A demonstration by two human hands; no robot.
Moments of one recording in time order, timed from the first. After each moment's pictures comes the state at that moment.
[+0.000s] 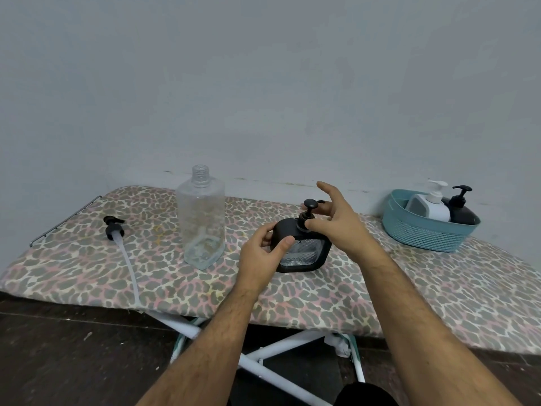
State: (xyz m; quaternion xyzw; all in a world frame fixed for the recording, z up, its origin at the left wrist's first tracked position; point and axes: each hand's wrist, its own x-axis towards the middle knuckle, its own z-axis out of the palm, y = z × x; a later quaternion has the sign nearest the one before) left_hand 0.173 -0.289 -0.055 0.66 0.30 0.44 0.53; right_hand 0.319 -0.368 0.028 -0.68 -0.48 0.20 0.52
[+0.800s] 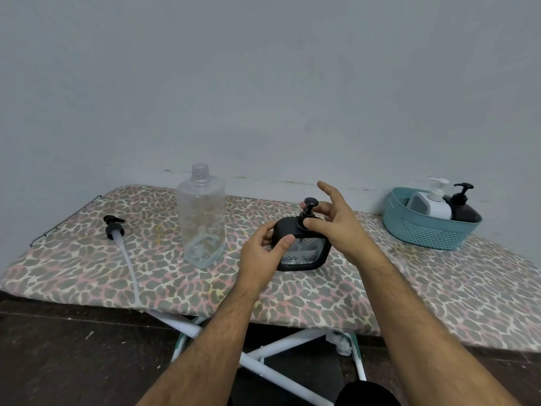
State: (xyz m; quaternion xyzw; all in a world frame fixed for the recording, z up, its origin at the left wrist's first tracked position) left_hand 0.174 -0.288 -0.057 0.65 0.30 0.44 0.54; right_hand 0.326 -0.366 0.015 -0.65 -0.48 0.24 0.54
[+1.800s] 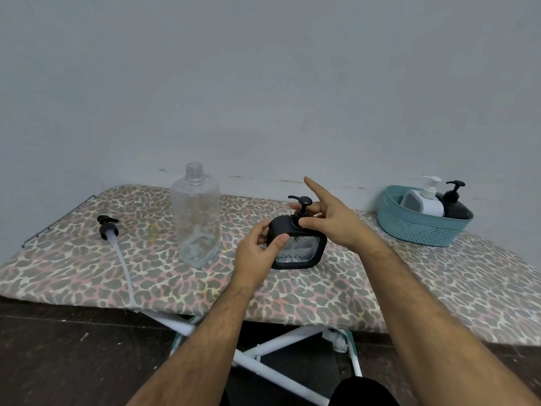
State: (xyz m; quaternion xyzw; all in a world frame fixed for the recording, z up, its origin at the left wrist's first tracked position) left_hand 0.174 -0.285 -0.060 0.66 0.30 0.43 0.54; right_hand 0.333 -0.366 0.031 -0.67 -0.54 0.24 0.45
